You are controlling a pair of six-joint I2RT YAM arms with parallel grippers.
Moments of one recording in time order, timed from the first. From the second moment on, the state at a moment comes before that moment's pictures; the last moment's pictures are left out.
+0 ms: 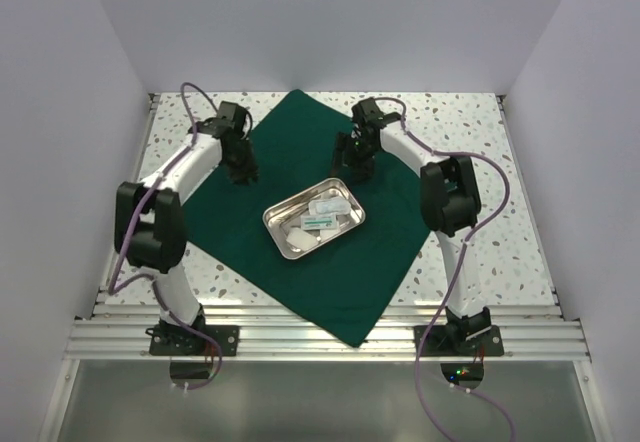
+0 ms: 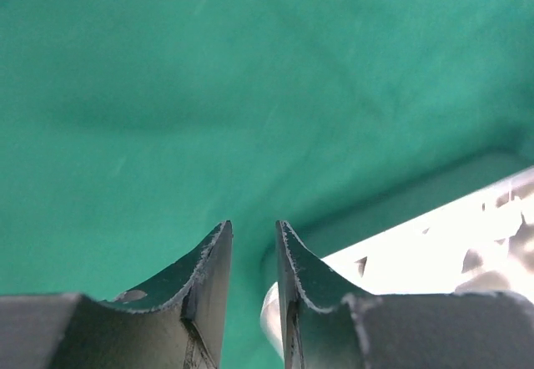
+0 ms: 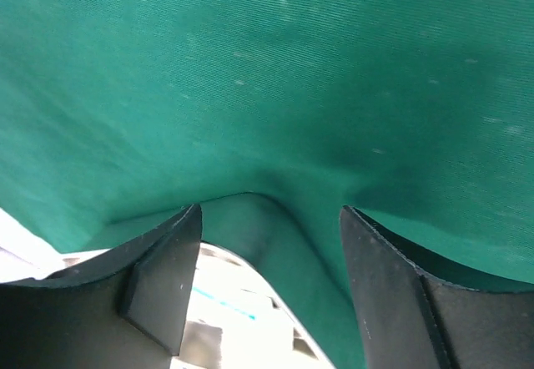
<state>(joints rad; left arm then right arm) -0.22 1.88 1.49 -0.77 0.04 -0.47 0.40 2.30 1.92 -0.79 -0.29 0.57</state>
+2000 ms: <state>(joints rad) -0.23 1.94 1.37 -0.74 0.24 -0.54 0.40 2.29 1.91 -0.81 -0.21 0.33</state>
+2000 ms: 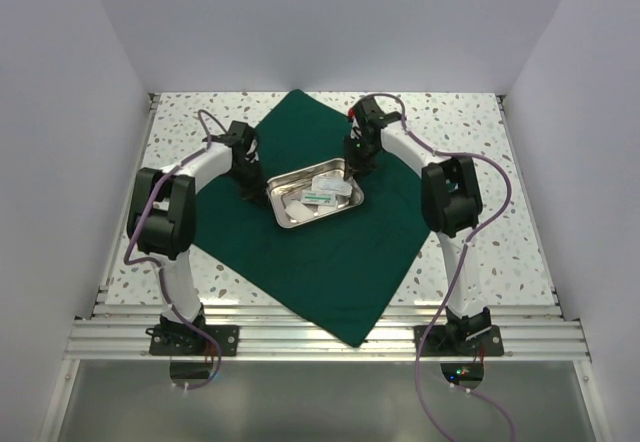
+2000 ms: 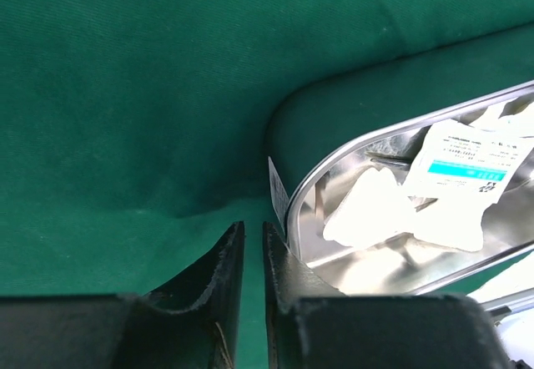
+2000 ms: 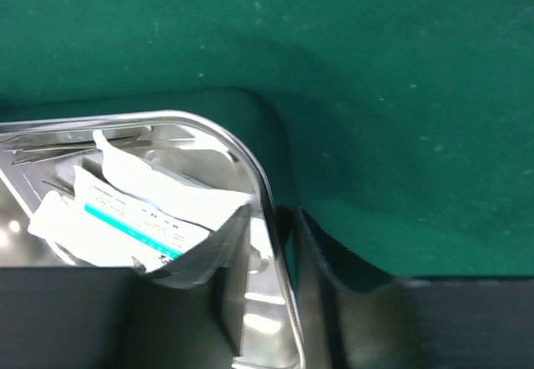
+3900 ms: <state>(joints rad) -0.27 1.78 1.08 -0.60 0.32 -0.58 0.36 2.19 1.68 -0.78 -0.40 0.29</state>
